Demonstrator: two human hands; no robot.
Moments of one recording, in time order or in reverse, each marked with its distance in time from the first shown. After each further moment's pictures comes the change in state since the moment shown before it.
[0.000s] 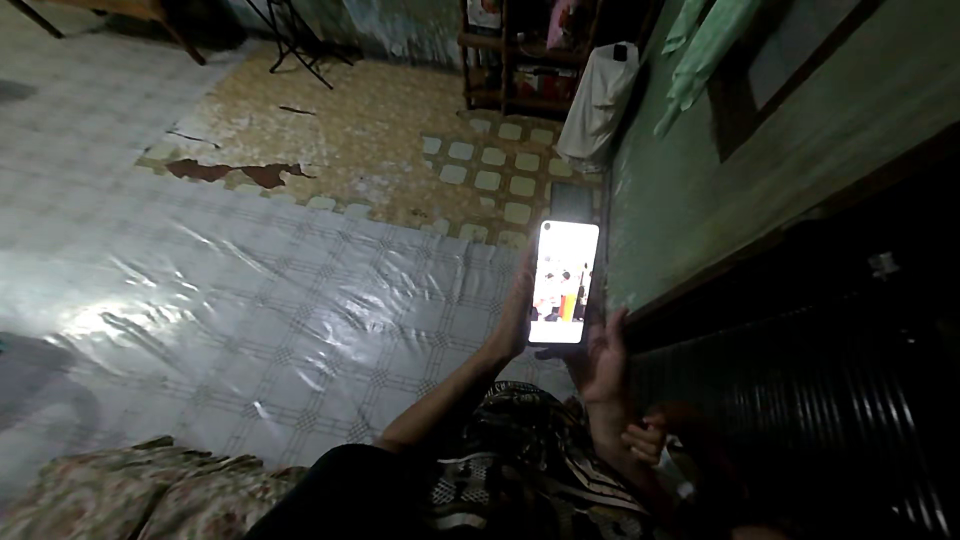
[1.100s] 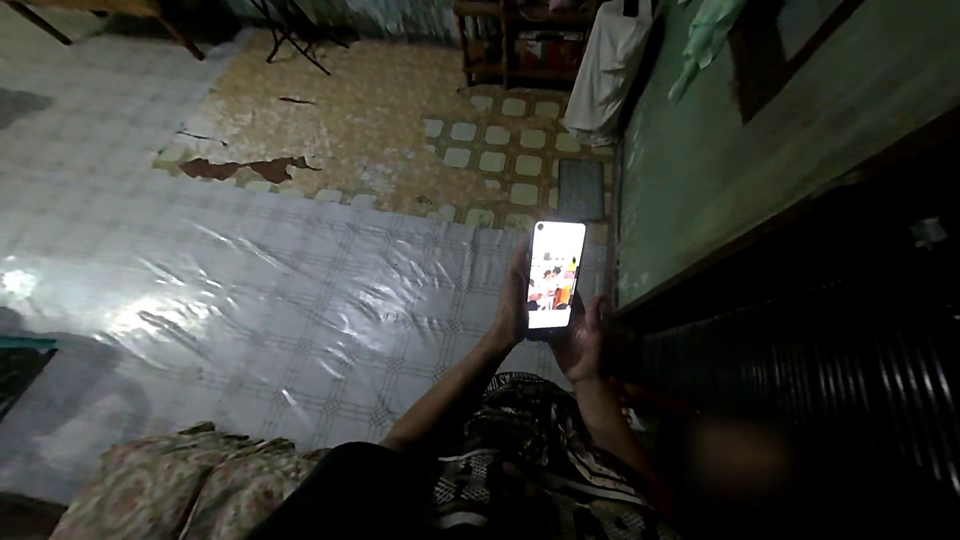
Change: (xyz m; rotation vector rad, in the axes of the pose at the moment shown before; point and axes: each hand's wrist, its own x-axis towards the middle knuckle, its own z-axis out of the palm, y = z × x) left_hand 0.000 -0.044 -0.010 -0.003 0.077 -0.027; right_hand 0.019 0.041 -0.016 0.113 0.130 0.166
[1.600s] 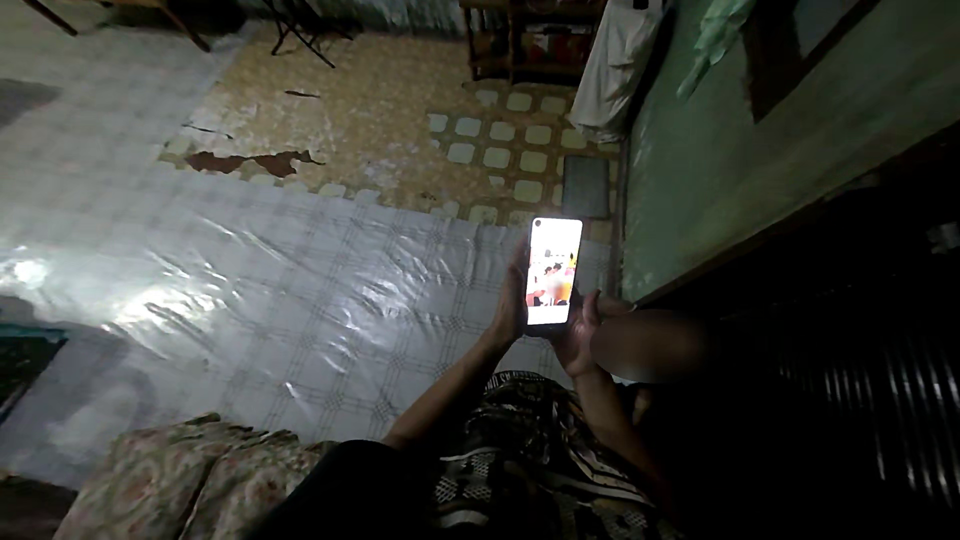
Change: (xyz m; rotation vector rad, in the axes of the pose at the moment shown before) left_hand 0.004 -0.004 -0.007 0.047 0.012 -0.002; right_hand 0.014 -0.001 0.001 -0.033 -0.001 0.033
